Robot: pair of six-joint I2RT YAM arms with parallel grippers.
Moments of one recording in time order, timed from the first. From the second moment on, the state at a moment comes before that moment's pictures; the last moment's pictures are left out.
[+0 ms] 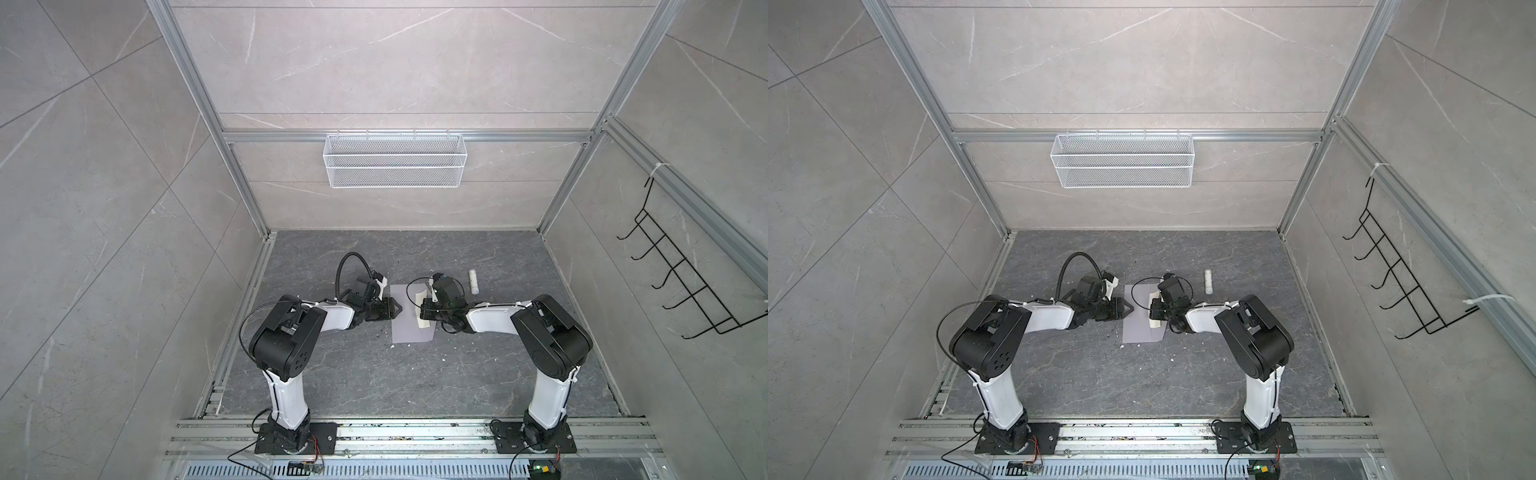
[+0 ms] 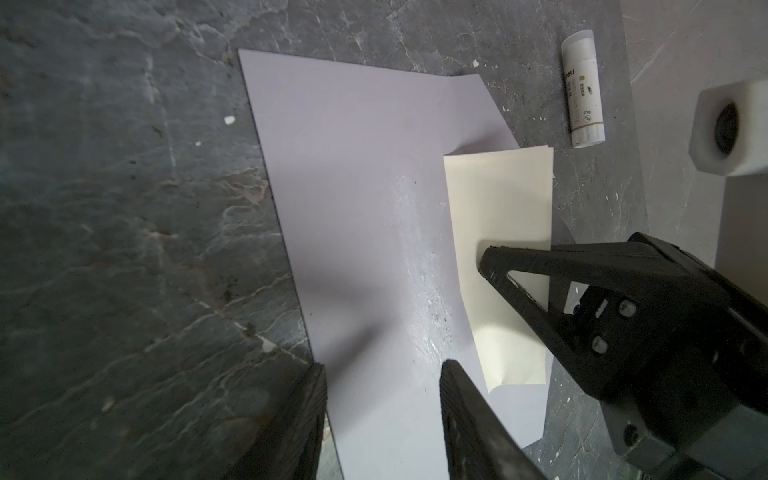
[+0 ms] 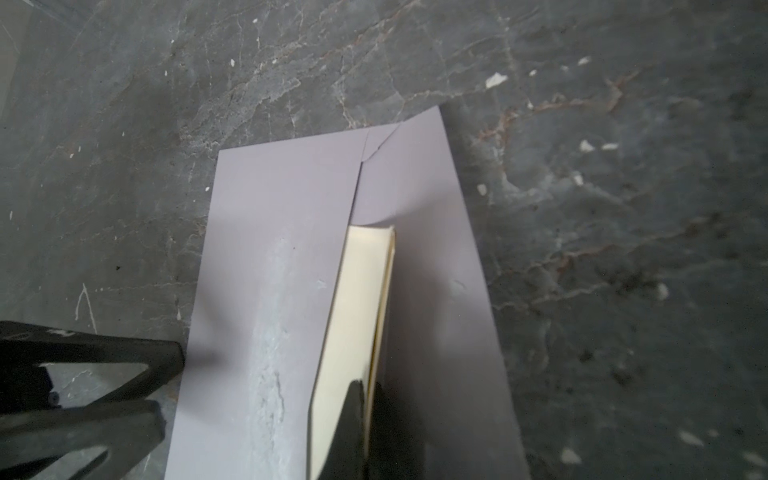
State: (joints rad) left arm -0.51 1.86 0.90 0.15 0.42 -0.53; right arm 0.57 1.89 0.93 0.16 -0.06 0.56
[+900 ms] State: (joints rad) left arm -0.51 1.86 0.89 0.17 0.42 -0.55; right arm 0.57 1.92 0.95 0.18 -0.11 0.61
